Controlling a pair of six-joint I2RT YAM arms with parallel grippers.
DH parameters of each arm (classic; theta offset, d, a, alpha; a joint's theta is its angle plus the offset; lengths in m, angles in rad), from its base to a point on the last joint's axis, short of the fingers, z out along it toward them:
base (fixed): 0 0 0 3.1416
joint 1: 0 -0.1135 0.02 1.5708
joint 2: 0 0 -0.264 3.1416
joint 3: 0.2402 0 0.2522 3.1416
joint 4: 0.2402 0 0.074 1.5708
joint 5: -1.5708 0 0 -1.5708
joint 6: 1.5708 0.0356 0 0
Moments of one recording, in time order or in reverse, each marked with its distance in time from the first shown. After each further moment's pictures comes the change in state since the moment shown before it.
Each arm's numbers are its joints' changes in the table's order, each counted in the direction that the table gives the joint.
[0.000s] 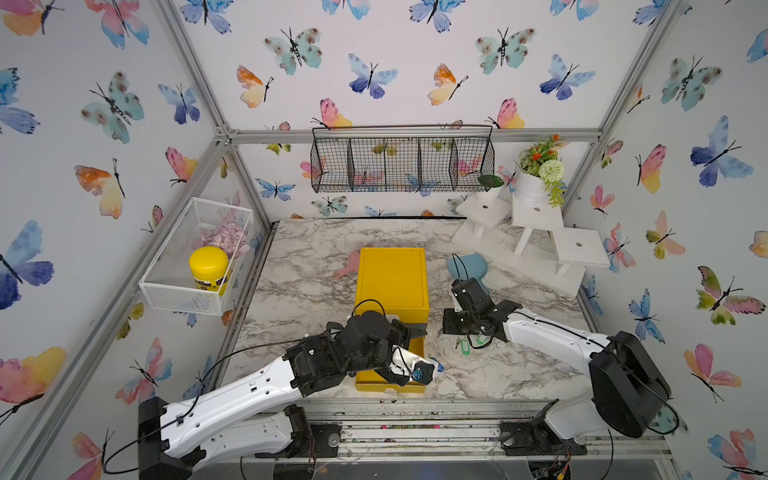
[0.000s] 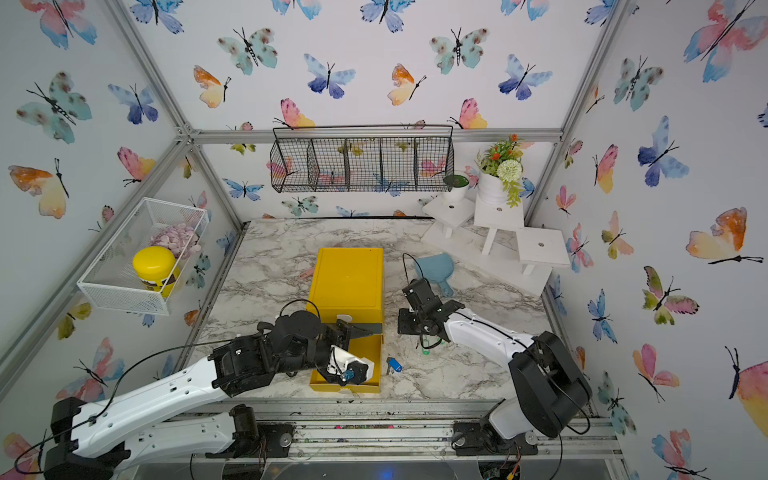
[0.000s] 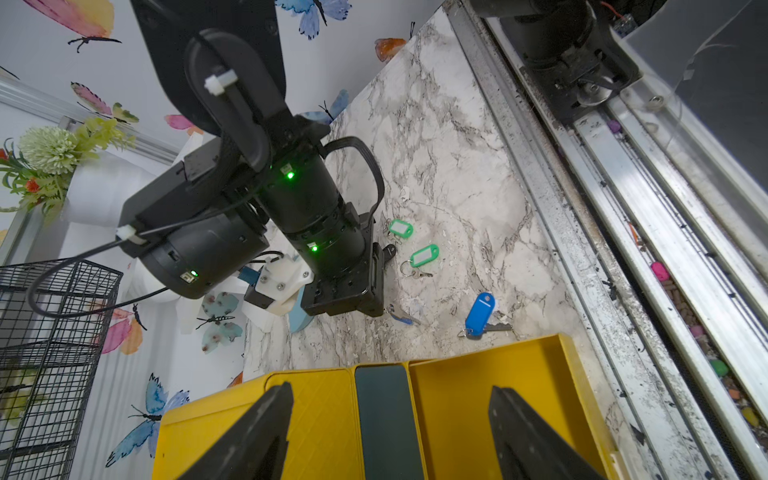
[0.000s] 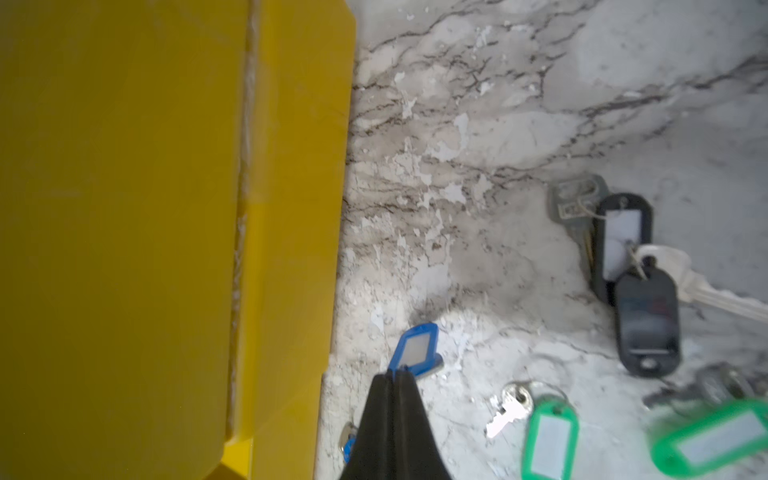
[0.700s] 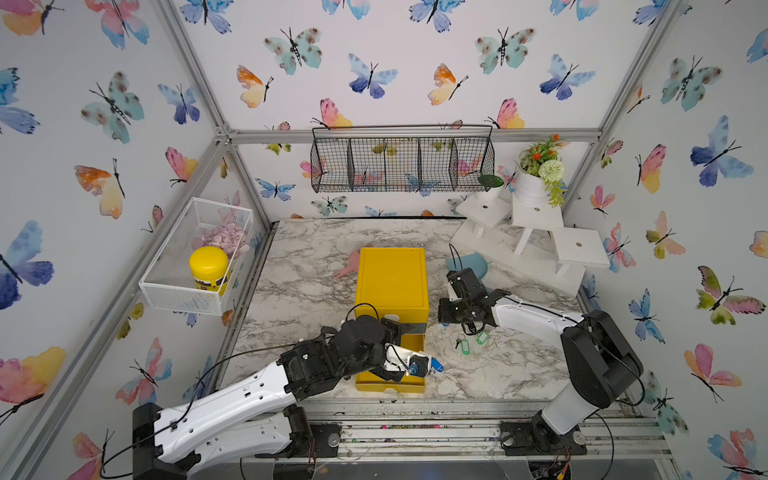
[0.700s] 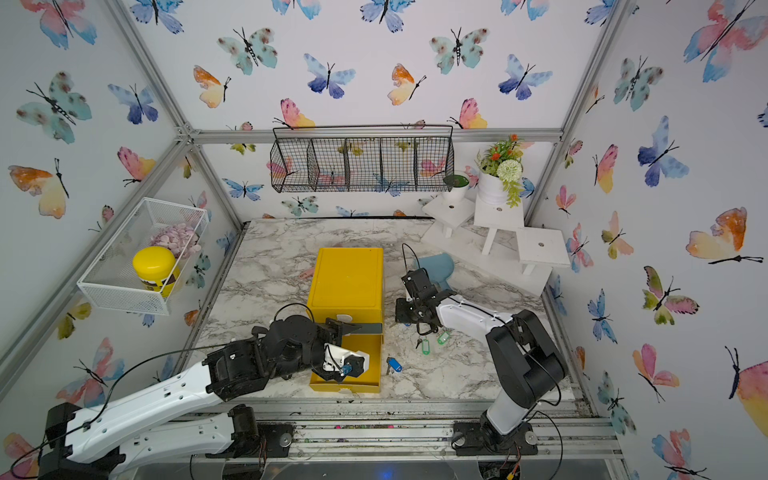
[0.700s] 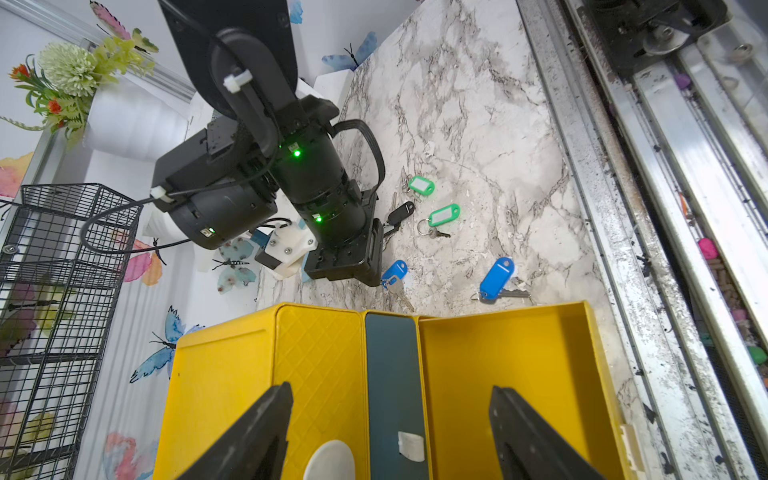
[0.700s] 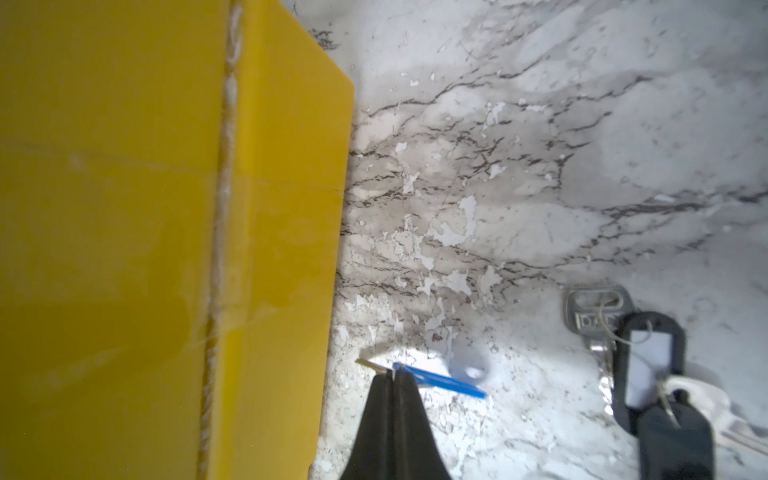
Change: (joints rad) left arm 0.002 -0.046 -0.044 0.006 0.130 -0.073; right arm 0.064 0.156 0.080 -0.057 0.047 -0.085
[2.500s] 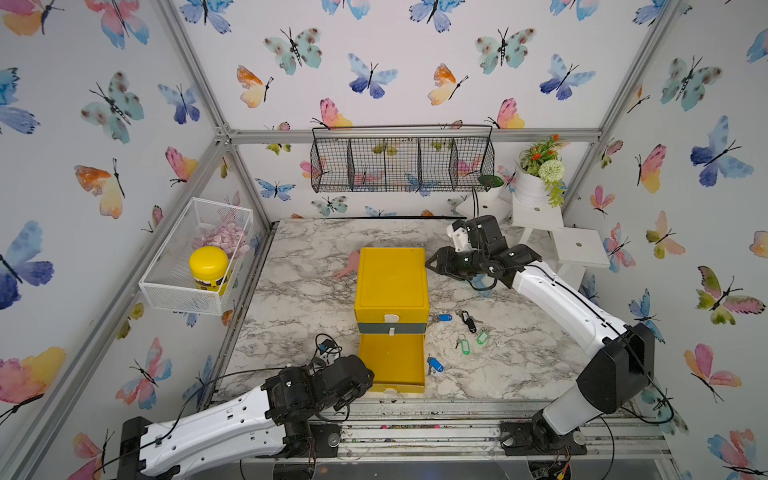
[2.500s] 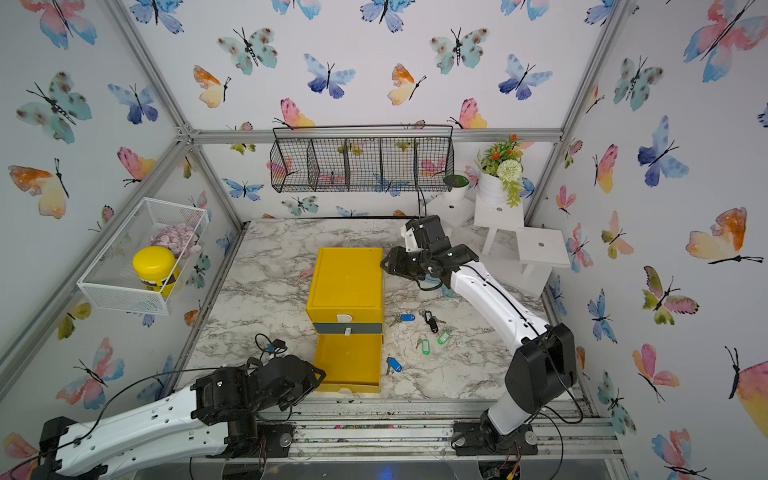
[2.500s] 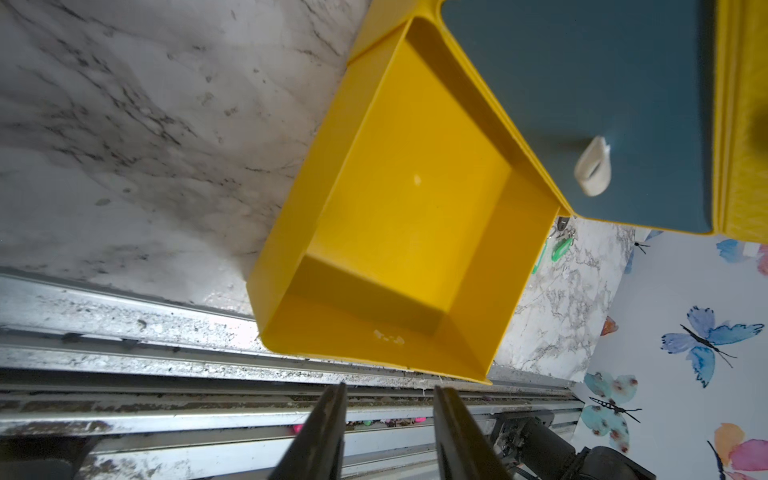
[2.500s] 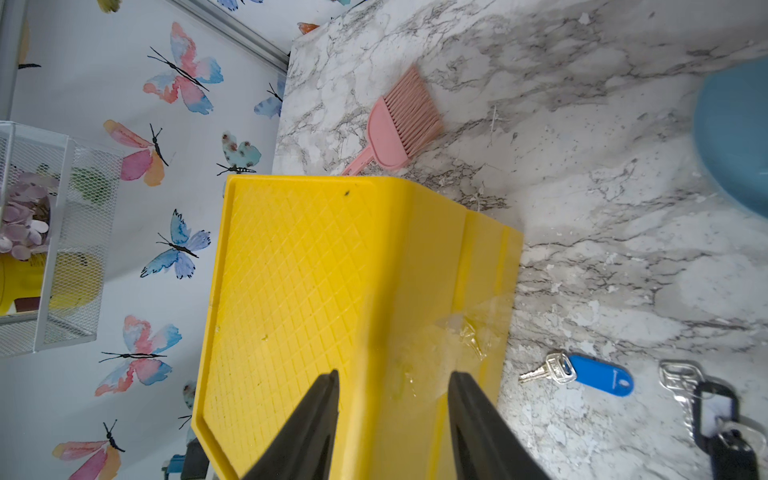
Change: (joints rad) left arm 0.081 -0.272 -0.322 0.321 0.195 -2.529; right arm 0.064 -0.066 0.501 0.312 0.235 0.111
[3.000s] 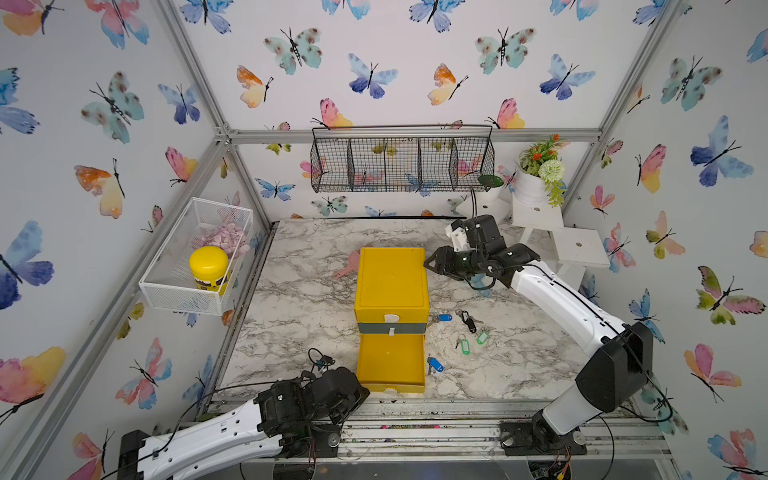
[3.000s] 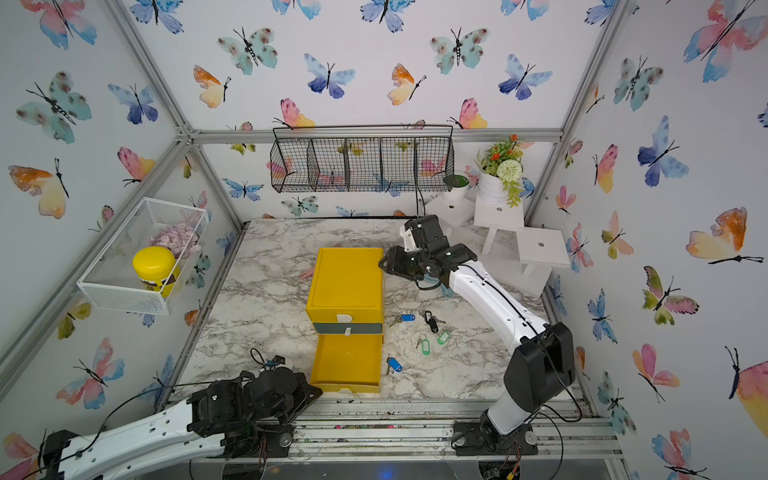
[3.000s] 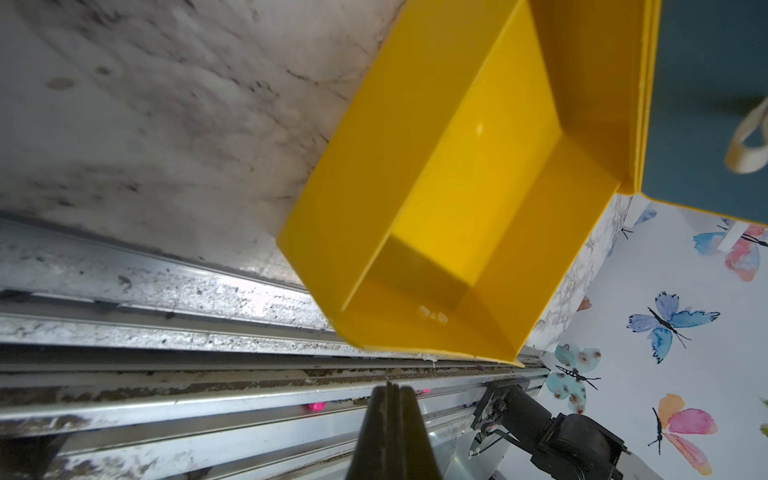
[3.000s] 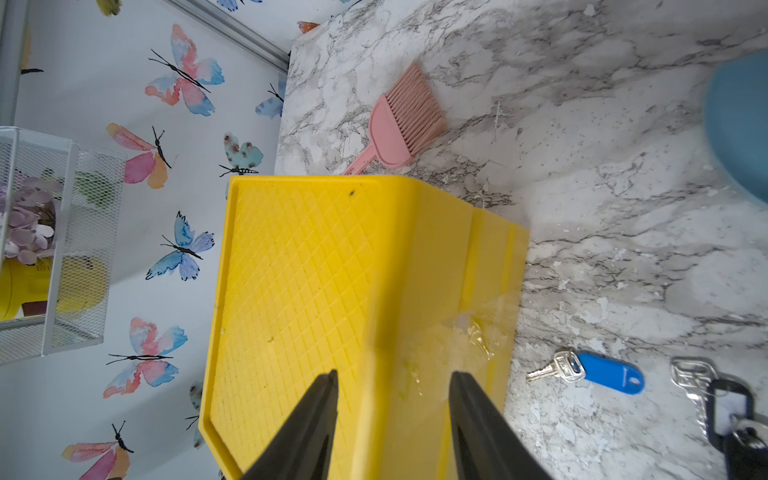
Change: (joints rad) left arm 0.000 -0.144 -0.175 -0.075 -0.125 -0.103; right arm -0.017 0.013 0.024 0.005 -0.002 0.012
